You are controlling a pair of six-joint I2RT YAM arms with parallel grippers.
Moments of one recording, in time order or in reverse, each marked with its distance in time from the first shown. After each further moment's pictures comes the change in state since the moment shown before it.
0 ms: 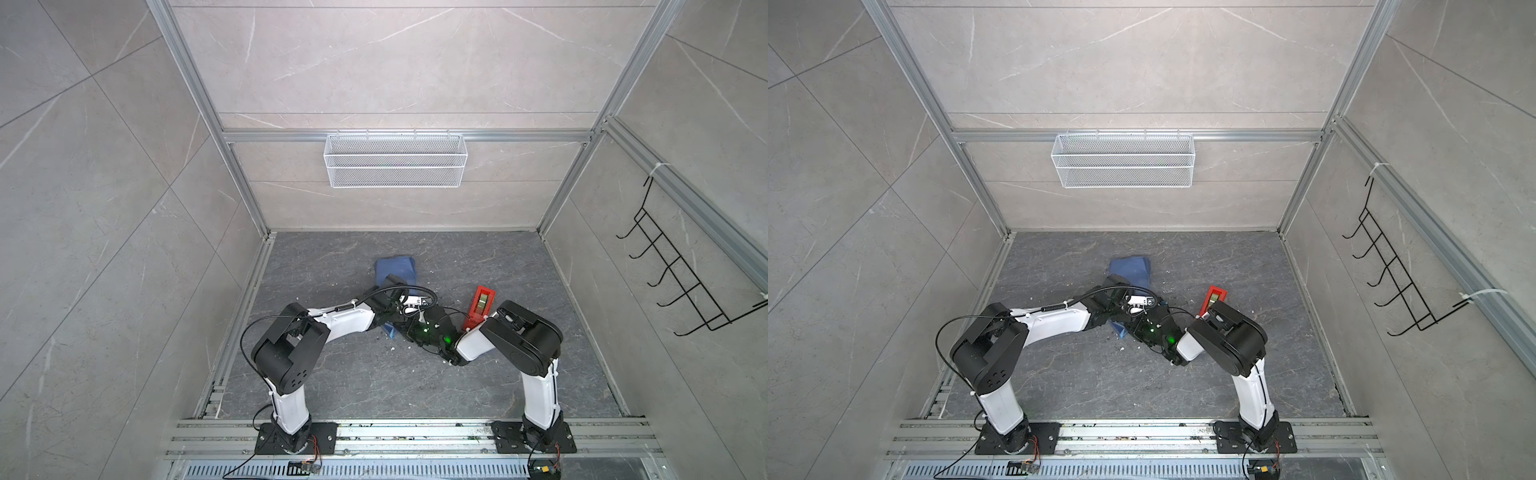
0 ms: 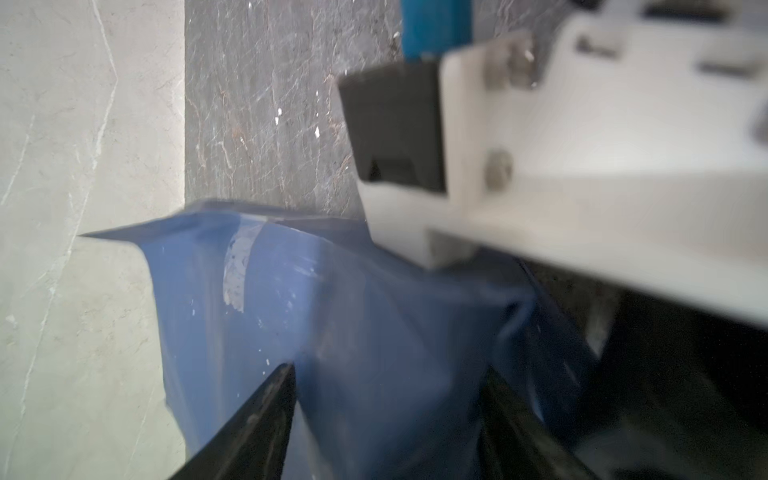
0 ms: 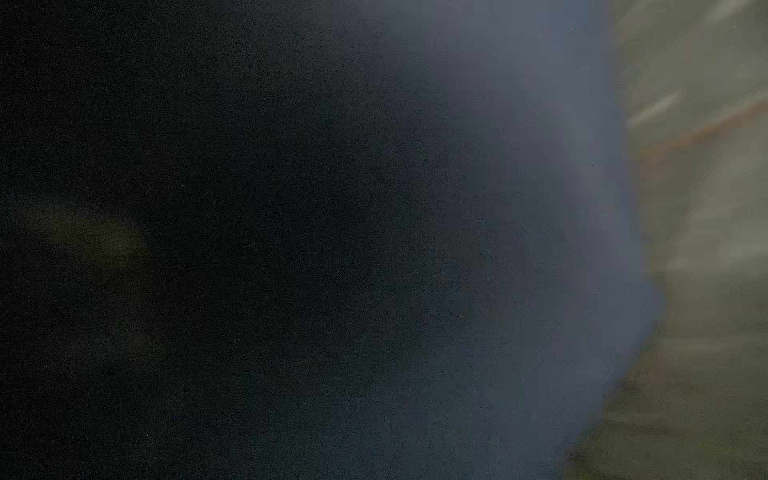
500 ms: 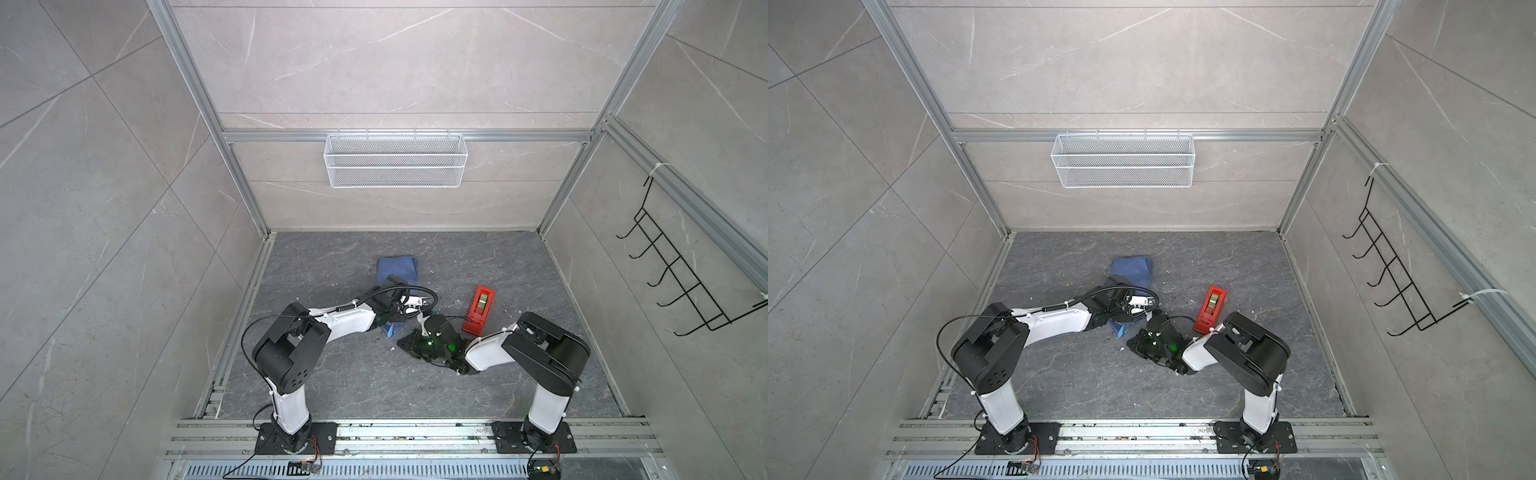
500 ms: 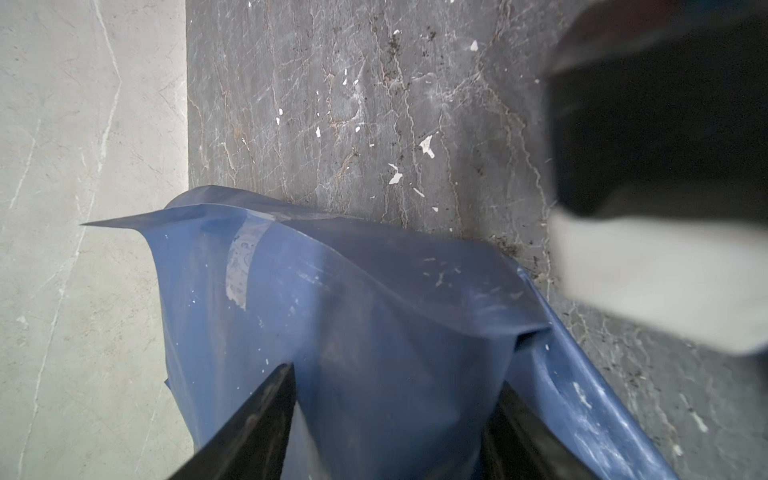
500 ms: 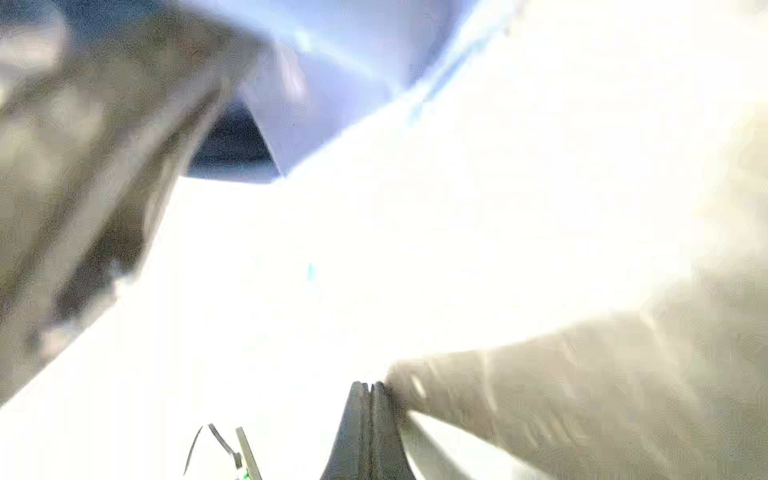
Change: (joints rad) left arm -0.006 0.003 0.006 -0.006 -0.006 -0.002; right arm 0.061 -0.243 -0.148 -0.268 0.003 -0.070
